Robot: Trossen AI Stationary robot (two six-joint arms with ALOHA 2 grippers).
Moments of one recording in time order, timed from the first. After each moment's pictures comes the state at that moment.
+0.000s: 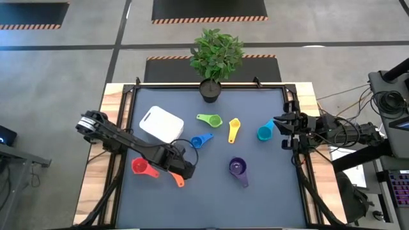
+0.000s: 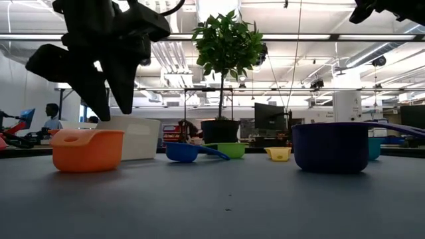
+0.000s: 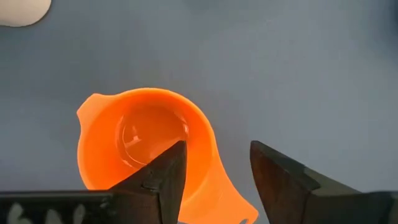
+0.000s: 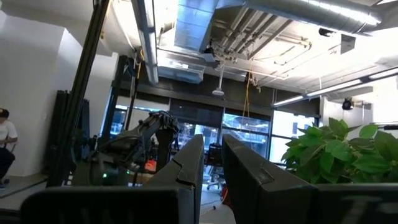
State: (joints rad) left arm -0.38 1.67 1.15 -0.79 -0.18 -1.53; right arm 0.01 0.30 0.19 0.61 0.03 -0.22
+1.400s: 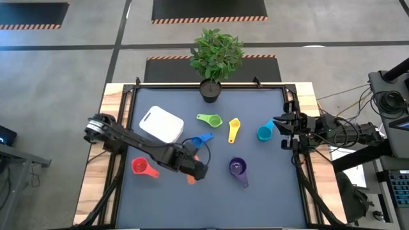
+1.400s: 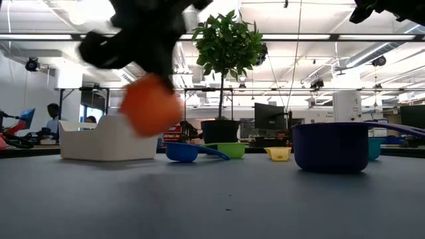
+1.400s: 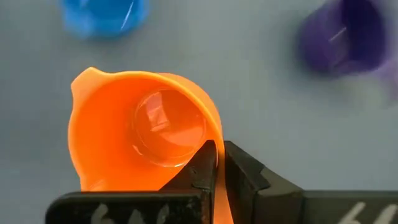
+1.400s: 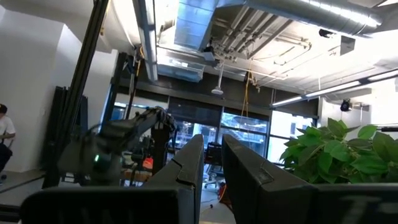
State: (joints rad) left arm -0.35 1.78 1.39 -0.76 -0.29 -1.41; right arm 0.01 0.30 0.19 0.60 0.03 -0.24
